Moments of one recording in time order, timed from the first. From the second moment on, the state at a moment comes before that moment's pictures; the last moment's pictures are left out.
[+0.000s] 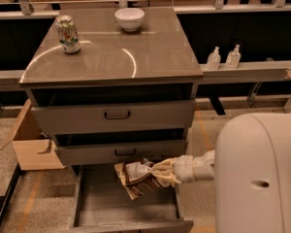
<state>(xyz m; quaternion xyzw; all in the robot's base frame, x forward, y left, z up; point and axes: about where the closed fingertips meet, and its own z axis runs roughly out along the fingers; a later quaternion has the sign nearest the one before) 0.531 -0.049 0.511 -0.60 0.59 0.29 0.46</state>
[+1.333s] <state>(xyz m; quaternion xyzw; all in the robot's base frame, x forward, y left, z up) 0.549 -0.040 0.741 -0.58 0.58 0.31 0.48</state>
